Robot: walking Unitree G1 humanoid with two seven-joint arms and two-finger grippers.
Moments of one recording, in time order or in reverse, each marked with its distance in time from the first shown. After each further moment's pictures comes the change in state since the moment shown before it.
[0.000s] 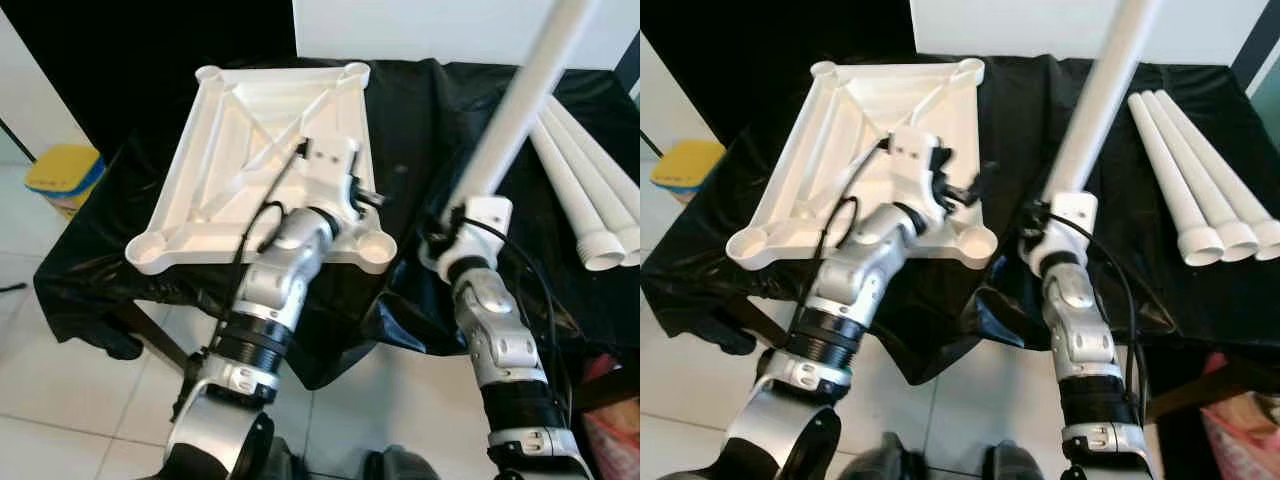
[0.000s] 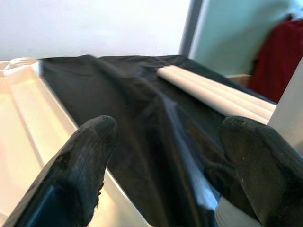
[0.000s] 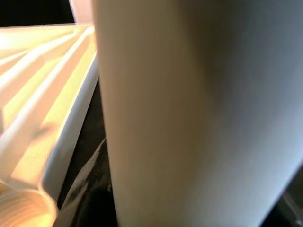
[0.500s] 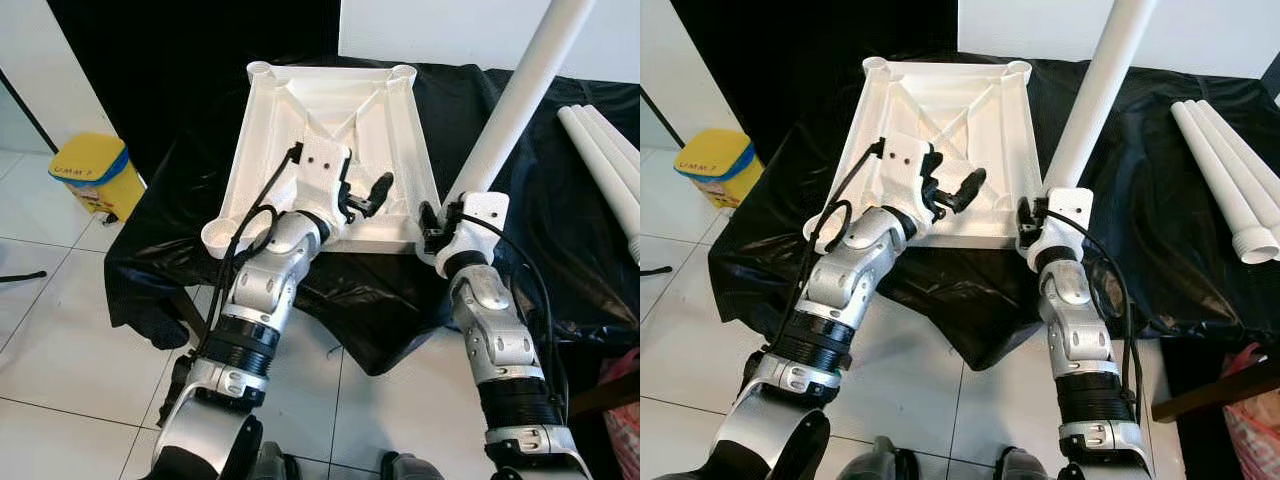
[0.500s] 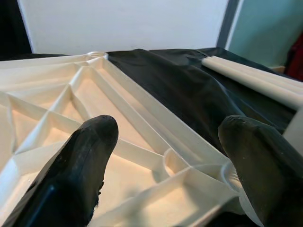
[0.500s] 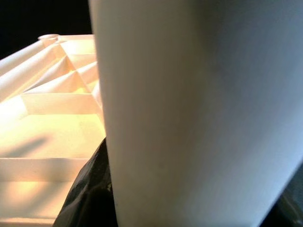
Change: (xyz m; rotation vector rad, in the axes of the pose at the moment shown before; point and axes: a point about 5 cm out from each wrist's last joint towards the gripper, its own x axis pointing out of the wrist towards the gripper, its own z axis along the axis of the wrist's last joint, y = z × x) left arm -0.006 0.006 -0.005 0.064 0.033 0.027; right arm 0.001 0.005 0.007 -0.001 -0.042 0.008
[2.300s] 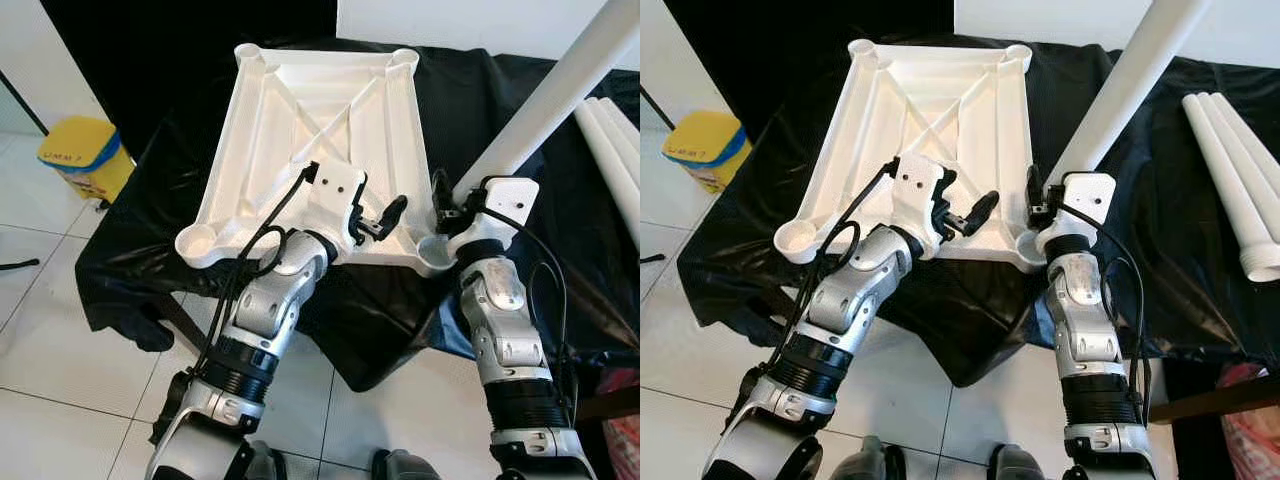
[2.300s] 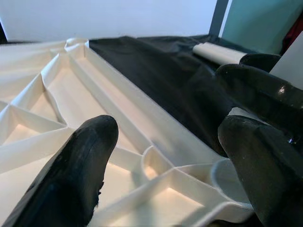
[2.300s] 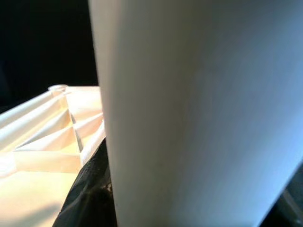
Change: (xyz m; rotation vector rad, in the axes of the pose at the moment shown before) left arm -0.013 -0.017 -0.006 0.015 -0.003 -0.060; right arm -0.005 0.001 0.029 0.005 -0.252 0.060
